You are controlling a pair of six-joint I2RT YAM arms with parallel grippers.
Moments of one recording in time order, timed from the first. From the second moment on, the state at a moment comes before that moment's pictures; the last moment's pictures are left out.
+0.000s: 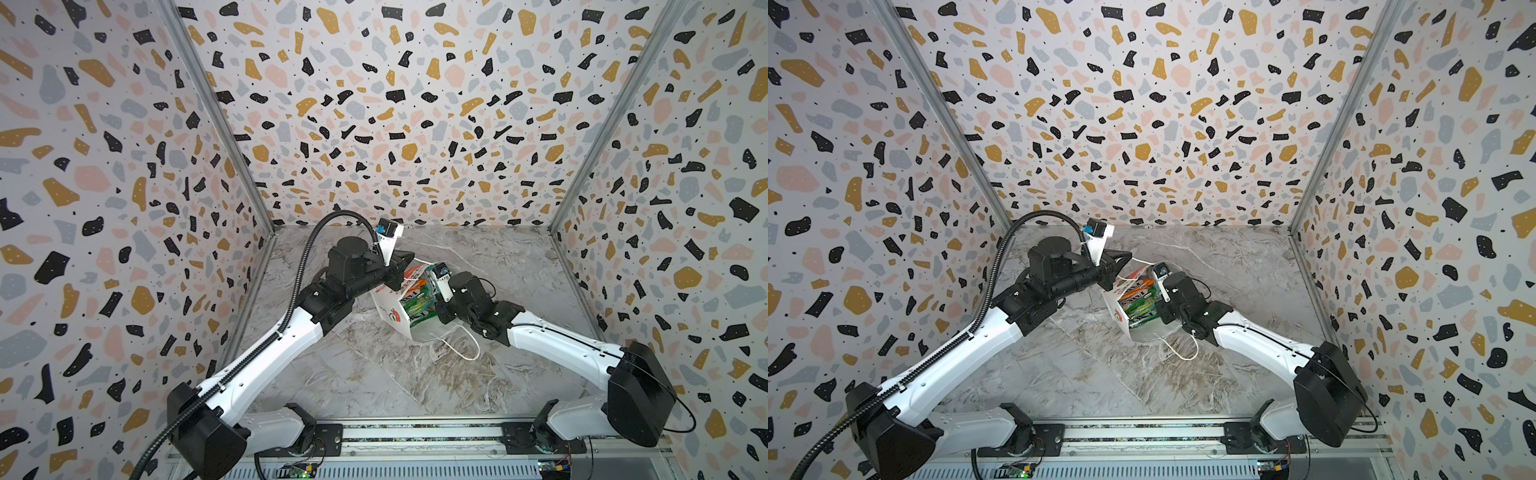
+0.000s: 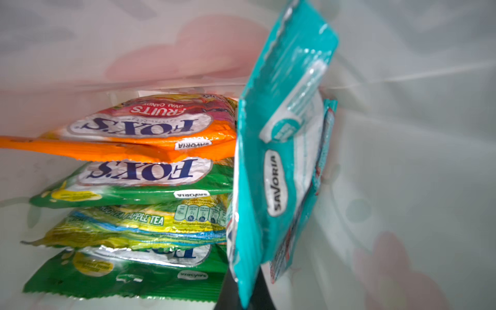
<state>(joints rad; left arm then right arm) -0.61 1.24 1.17 -0.16 0.25 -0.16 0.78 1.39 0.95 -0.21 0.17 0.07</state>
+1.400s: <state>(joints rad) -0.66 1.23 1.17 -0.17 0.28 -0.12 0.46 0.85 0.94 -0.32 0.26 0.10</state>
